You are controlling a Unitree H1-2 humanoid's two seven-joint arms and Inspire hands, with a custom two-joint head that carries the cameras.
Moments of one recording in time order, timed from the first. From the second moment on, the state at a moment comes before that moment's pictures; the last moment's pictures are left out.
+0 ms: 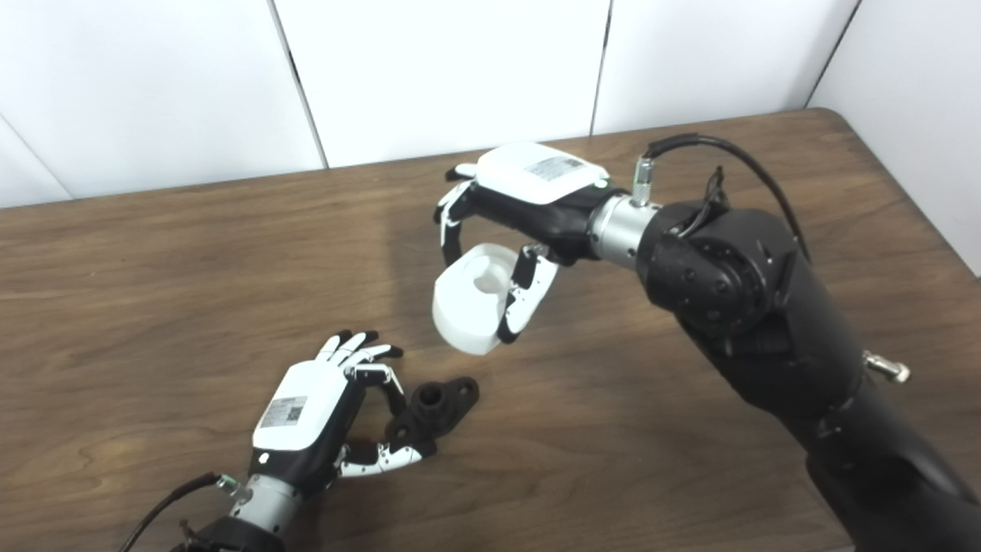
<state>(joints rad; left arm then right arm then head) 0.08 0.19 -0.49 -0.31 1.00 0.12 -0.15 -0.53 -0.52 0.33 -0.67 -0.69 0.44 0.91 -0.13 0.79</state>
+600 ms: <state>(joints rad) 0.07 0.18 -0.50 -0.31 1.02 0.15 -0.17 -0.50 -0.46 0.38 -0.69 -0.70 0.40 0.94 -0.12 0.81</state>
